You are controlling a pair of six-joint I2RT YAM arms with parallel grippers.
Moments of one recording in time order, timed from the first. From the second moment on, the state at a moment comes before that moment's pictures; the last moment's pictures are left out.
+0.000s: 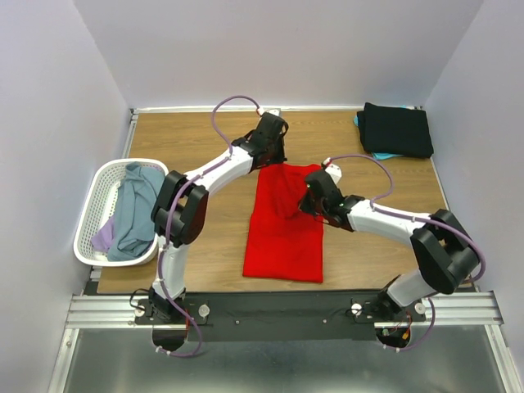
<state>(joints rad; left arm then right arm) -0.60 2.03 1.66 -0.33 -0.08 -0.56 0.69 1.53 0.82 -0.05 0.27 0.84</state>
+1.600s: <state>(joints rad) -0.58 2.05 1.54 -0.20 -0.04 -0.56 0.69 1.66 0.95 -0.15 0.30 0.78</state>
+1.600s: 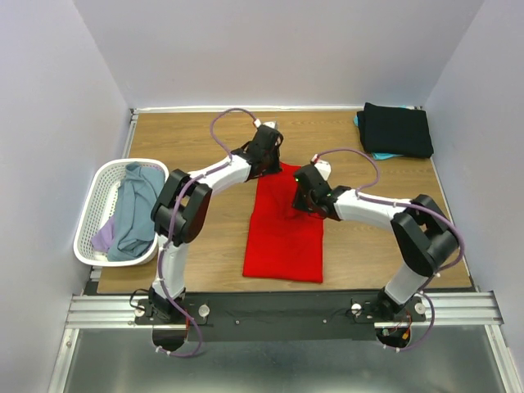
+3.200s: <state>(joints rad) -0.69 1.64 0.99 -0.06 0.08 -0.66 0.58 1.42 0.71 0.01 -0.25 0.71</state>
